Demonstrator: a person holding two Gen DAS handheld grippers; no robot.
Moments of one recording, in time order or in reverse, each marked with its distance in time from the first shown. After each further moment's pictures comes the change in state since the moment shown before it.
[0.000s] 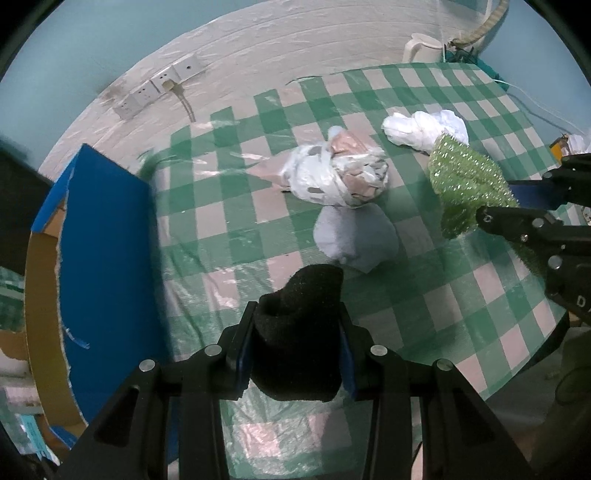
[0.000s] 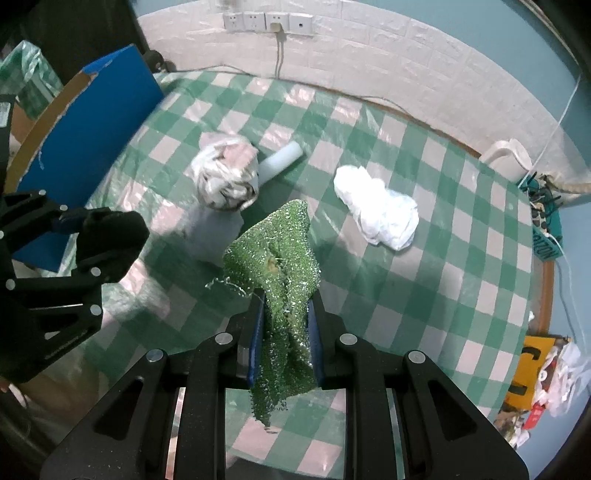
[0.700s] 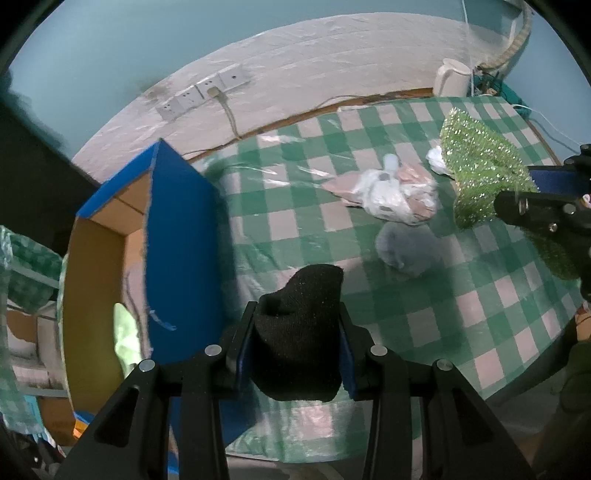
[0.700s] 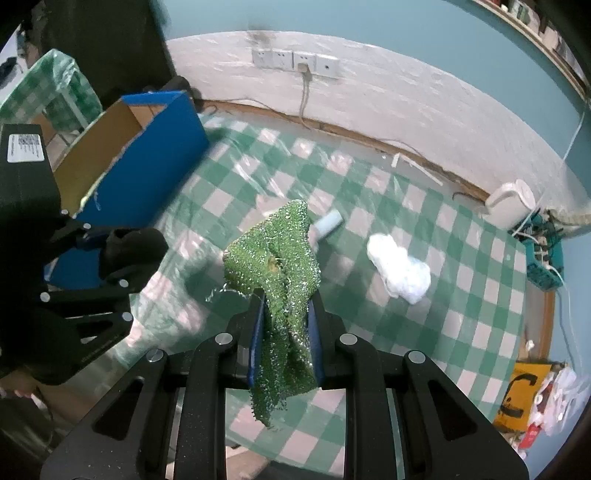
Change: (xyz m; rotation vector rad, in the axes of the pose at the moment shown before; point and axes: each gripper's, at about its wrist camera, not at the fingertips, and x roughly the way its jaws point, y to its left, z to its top) left arm -0.037 0.040 -0.020 -0.072 -0.066 0.080; right arm -0.049 0.046 0.033 -0.052 -0.116 0.038
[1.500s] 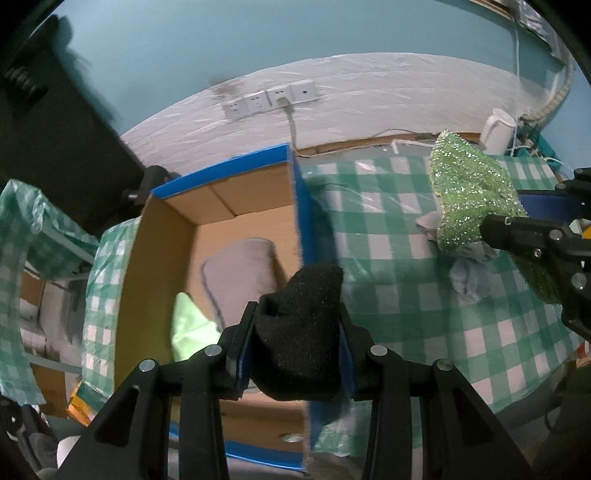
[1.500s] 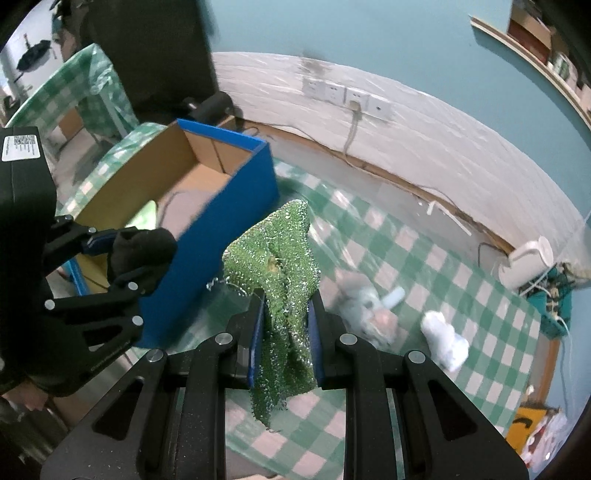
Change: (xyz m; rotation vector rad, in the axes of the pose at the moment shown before) left arm -0.027 0.098 -0.013 -0.164 -0.073 0.062; right arm -0.008 0.086 0.068 -0.110 -0.070 0.059
